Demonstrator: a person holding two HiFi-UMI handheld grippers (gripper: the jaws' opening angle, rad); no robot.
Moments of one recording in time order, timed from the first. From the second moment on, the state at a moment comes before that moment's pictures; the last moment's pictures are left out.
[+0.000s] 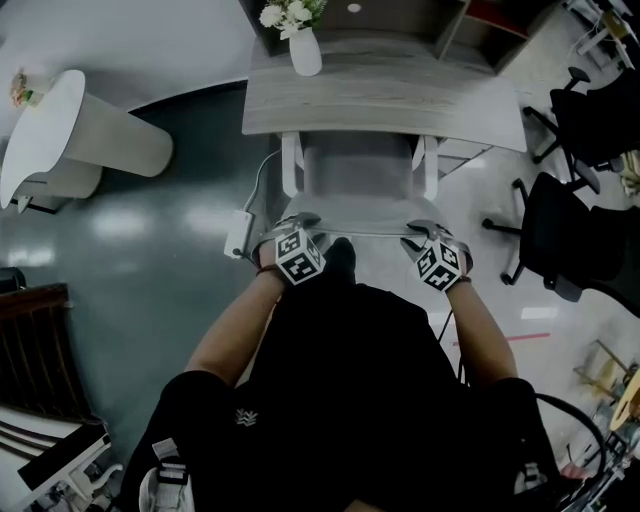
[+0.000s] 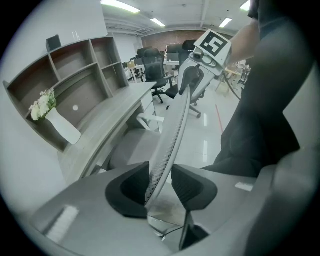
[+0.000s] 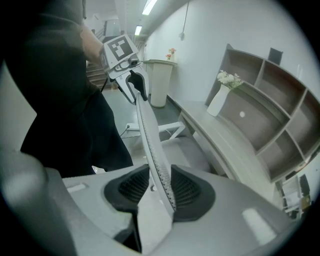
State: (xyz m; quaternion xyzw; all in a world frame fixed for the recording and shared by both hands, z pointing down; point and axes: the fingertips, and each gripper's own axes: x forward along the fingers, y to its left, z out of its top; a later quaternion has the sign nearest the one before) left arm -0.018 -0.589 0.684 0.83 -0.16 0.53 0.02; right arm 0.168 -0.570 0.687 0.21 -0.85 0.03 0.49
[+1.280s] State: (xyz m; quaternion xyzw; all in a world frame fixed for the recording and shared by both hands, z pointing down) left arm -0.012 -0.680 0.688 0.84 -0.15 0.52 0.00; right arm 0.174 -0.662 0.691 0.25 -0.83 0.02 0.50
